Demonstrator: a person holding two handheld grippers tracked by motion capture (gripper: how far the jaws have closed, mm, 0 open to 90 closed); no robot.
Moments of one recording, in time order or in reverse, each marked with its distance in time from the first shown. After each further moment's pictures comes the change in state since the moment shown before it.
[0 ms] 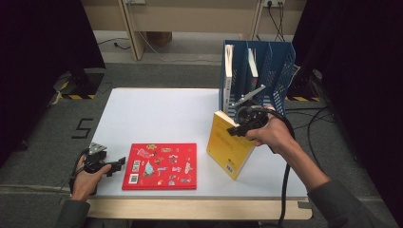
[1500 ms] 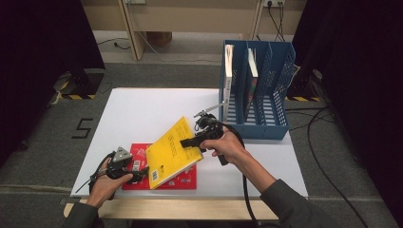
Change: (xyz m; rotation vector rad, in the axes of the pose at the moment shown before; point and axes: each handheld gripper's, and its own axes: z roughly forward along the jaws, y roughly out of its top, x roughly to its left) left arm -0.077 0.010 -0.006 0.009 -0.222 0.148; right arm 0.051 0.028 0.109 -0.158 0.358 0.125
